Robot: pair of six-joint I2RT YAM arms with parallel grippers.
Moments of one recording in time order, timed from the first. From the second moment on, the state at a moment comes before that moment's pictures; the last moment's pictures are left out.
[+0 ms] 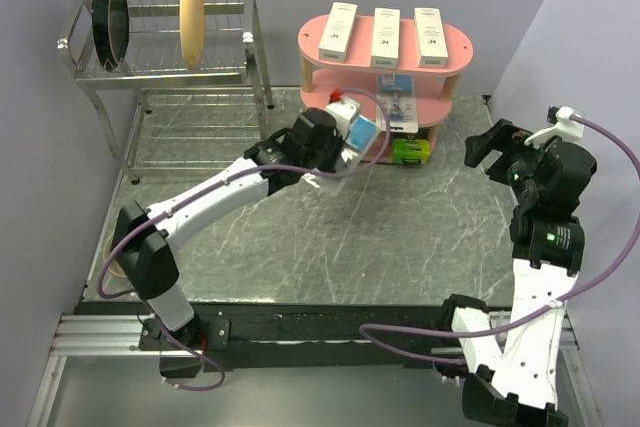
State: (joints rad) left arm -0.85 1.67 1.54 -0.39 -0.21 -0.12; right arm -0.27 0.82 1.23 -0.66 -0.23 0.30
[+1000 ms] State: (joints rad) left arm -0.80 2.08 1.94 -0.26 -0.60 -0.22; right arm -0.27 0.93 1.29 -0.64 -0.25 0.32
